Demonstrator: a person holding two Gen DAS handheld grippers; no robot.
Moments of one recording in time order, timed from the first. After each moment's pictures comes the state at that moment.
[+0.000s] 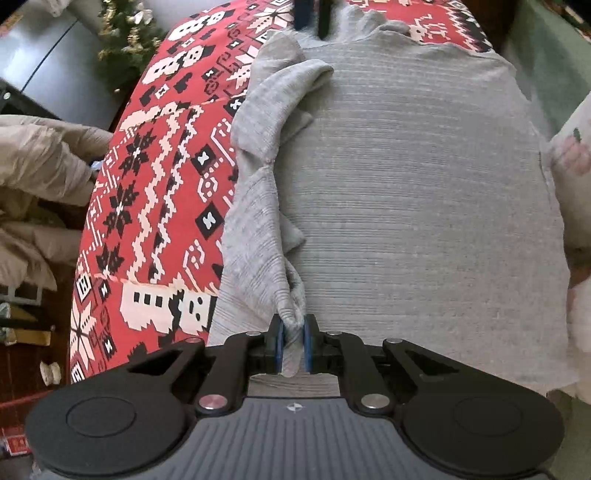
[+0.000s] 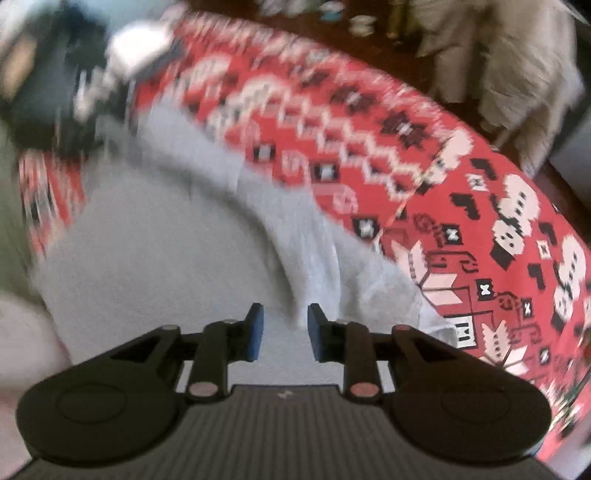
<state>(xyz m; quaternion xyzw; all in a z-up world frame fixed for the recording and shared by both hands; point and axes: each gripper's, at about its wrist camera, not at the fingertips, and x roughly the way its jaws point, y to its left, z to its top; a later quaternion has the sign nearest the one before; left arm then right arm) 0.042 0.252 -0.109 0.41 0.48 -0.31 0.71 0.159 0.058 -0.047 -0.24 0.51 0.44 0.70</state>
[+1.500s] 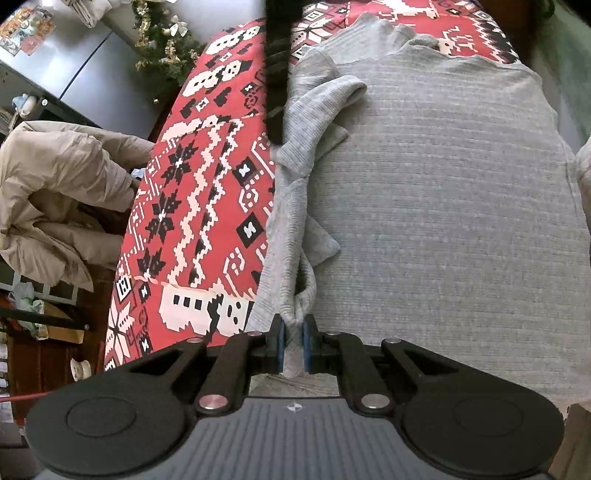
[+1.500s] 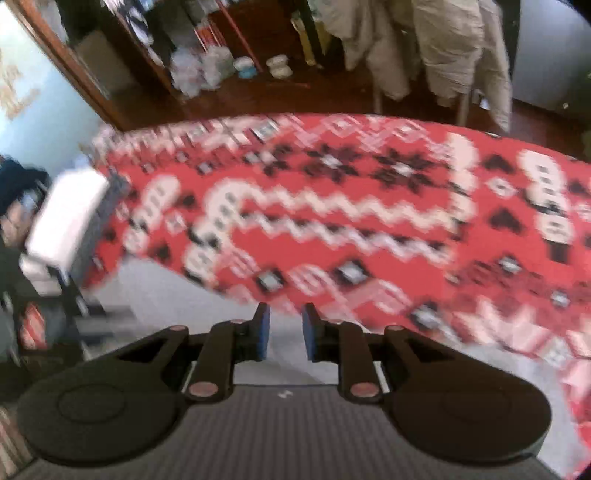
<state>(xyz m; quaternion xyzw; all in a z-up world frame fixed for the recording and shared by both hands) 0.041 0.255 -0.098 0.42 0.45 -0.28 0.74 0.192 0.121 -0.077 -0.09 0.53 0.35 0.76</state>
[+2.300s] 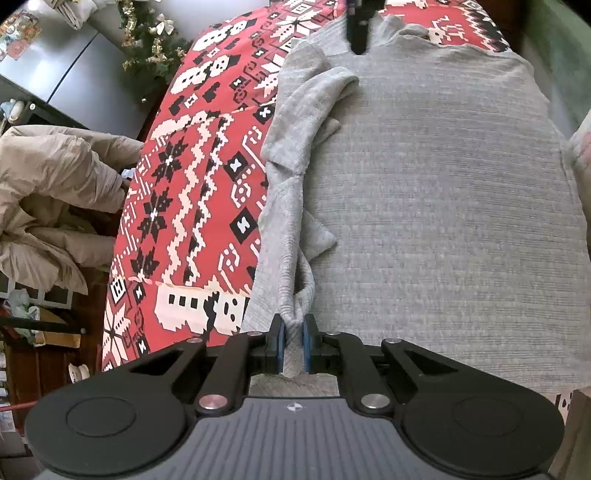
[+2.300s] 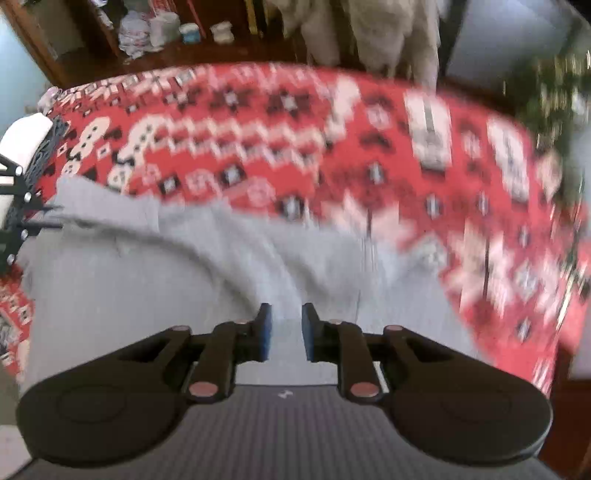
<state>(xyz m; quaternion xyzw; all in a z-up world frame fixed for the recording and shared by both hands) 0.042 0.257 -0.102 0.44 0.45 -0.29 0.72 0.164 0.024 -0.074 -0.11 0.59 0.27 0.76</state>
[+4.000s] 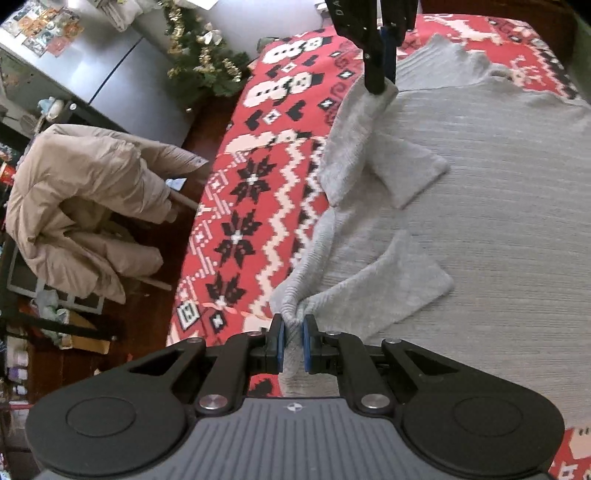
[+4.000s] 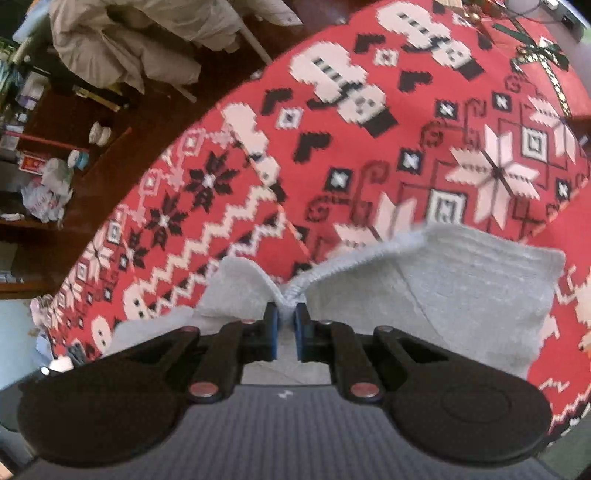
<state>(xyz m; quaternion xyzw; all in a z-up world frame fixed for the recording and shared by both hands) 0.109 0.277 -0.072 0.43 0.42 -0.26 0.76 0.252 0.032 -0.072 0.20 0.67 0.07 0.72</state>
